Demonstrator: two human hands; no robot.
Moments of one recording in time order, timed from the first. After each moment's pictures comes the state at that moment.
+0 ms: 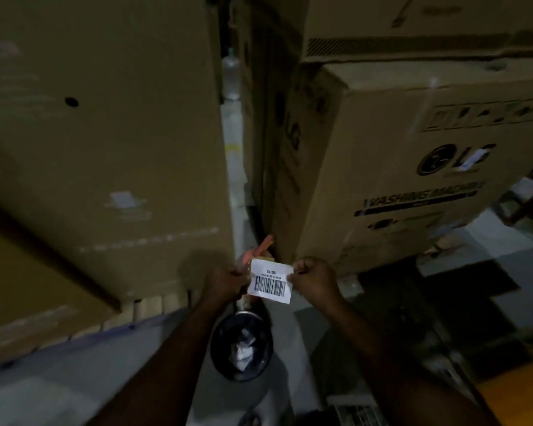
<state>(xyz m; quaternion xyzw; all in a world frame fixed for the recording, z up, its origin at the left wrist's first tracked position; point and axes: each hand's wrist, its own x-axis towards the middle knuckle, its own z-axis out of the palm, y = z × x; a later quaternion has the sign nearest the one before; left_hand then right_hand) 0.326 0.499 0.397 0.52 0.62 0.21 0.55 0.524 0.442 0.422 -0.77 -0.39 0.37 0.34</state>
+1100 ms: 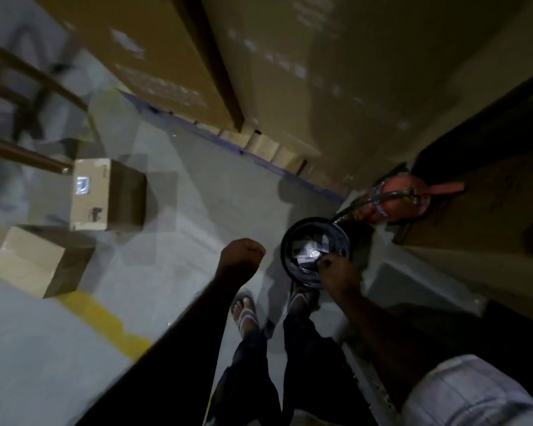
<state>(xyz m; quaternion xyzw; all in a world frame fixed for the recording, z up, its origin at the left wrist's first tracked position) 0.208 0.432 0.208 0.20 0.84 0.15 0.49 0.404 0.503 0.131 -0.62 -0.68 0.35 -0.17</state>
